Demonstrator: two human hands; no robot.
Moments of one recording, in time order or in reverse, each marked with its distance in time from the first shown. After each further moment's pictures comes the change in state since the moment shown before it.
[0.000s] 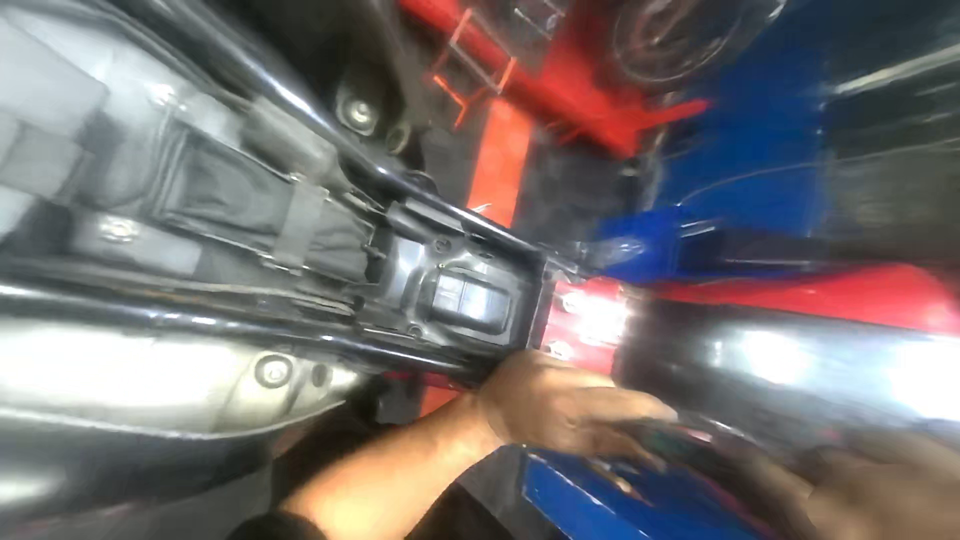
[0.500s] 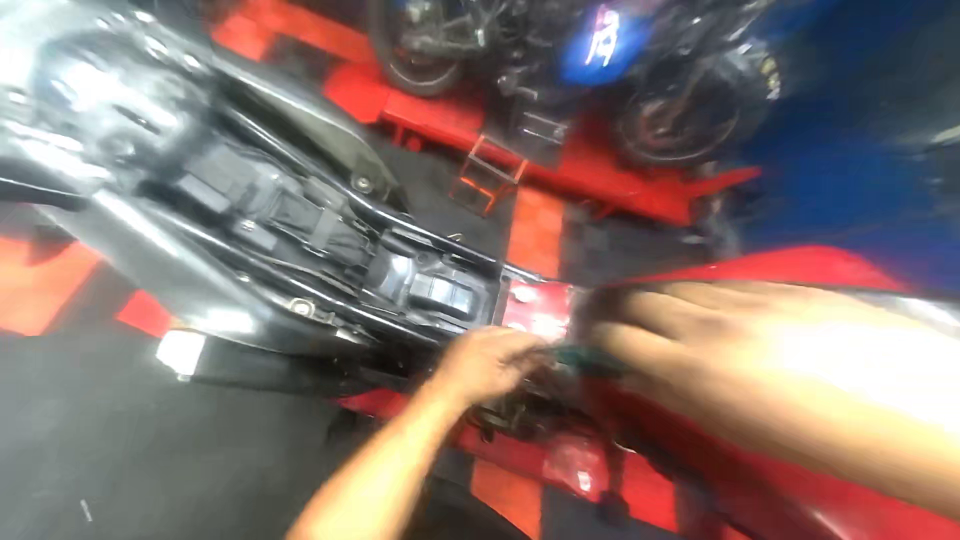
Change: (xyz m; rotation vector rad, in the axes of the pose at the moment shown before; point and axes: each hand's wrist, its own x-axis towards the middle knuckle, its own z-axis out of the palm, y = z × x) left_hand -0.009 0.031 0.002 0.542 -0.098 -0.237; right_hand -0.022 0.022 0.063 -0.143 0.633 0.004
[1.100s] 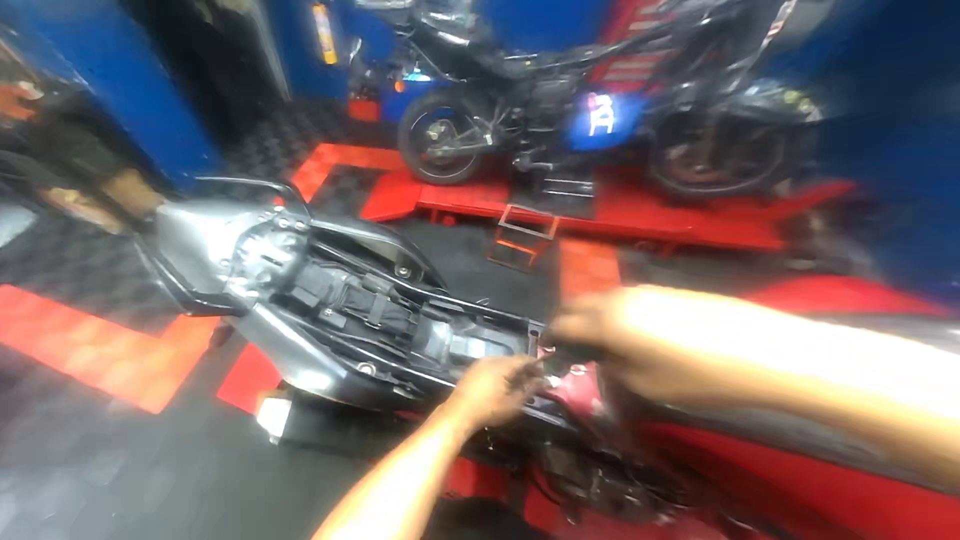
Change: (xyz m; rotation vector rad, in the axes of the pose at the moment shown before) left_hand 0.037 0.038 -0.075 0.069 -0.286 -0.252; right_hand 0.040 0.010 -0.052 0.306 0.006 0.068
